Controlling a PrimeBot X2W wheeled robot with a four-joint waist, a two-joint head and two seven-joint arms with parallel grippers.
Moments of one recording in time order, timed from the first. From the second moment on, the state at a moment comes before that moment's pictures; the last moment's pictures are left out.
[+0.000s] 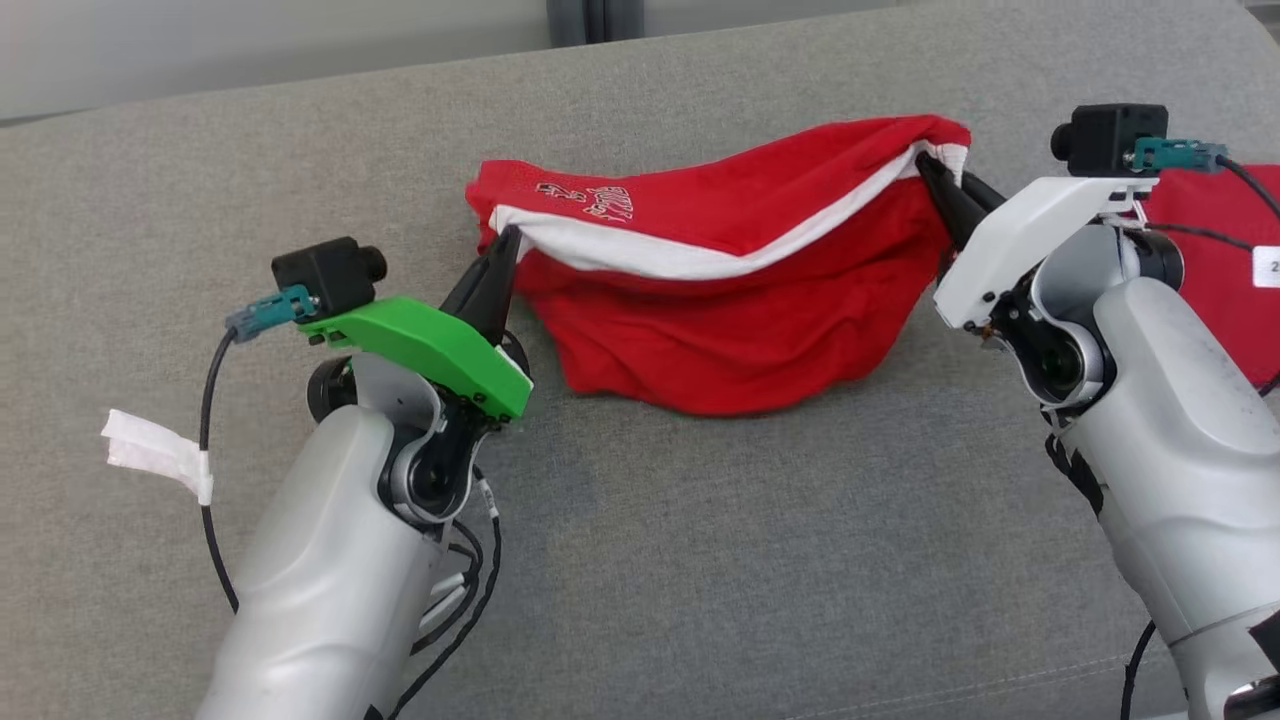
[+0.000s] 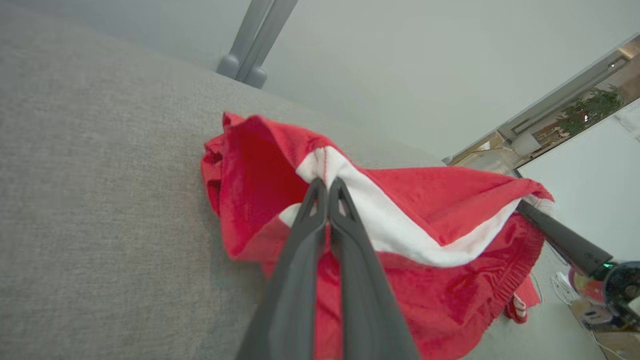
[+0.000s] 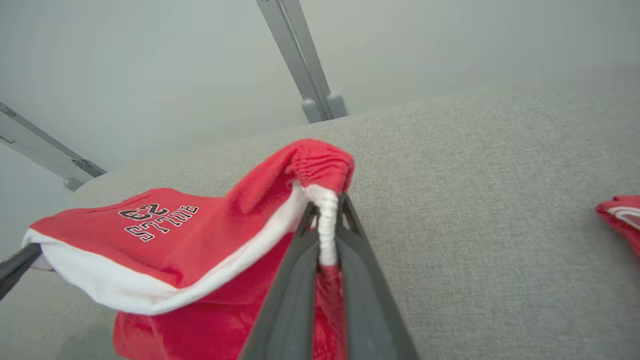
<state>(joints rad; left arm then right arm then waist) -0.65 0.06 -0.40 0.60 -0.92 -0.11 0.00 -0.76 -0.24 0.29 0.60 0.67 0.13 0.17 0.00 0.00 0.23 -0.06</state>
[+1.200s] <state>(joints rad) -1.28 0.24 -0.35 0.36 -0.96 -0.13 -0.22 -1.45 -0.22 0.32 0.67 0.43 0.13 -0.26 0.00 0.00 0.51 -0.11</state>
